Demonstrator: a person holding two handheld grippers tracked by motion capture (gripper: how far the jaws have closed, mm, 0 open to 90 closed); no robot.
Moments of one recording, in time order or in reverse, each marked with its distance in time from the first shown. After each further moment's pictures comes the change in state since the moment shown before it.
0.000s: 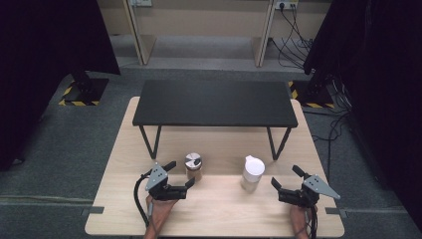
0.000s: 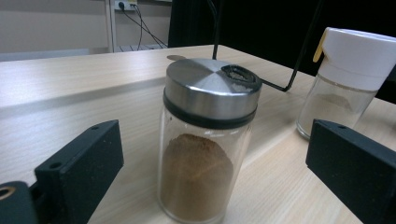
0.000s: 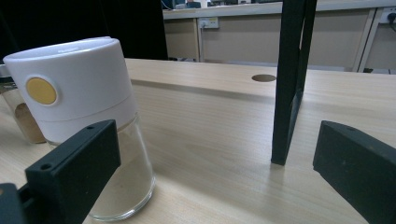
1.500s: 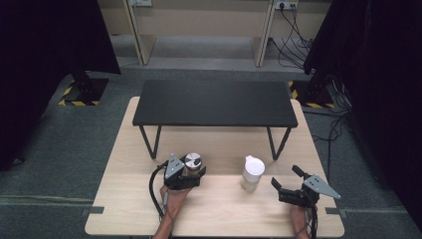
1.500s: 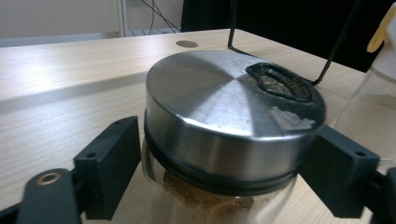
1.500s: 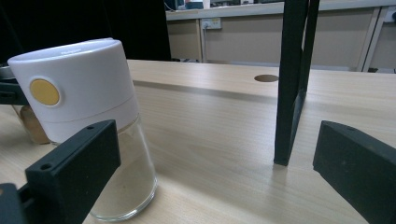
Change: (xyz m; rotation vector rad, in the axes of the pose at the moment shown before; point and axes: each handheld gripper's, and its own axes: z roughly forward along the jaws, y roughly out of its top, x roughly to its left) left arm -0.014 0.012 0.050 0.070 0.071 -0.001; right arm -0.003 -0.001 0.000 -0.002 0.013 0.007
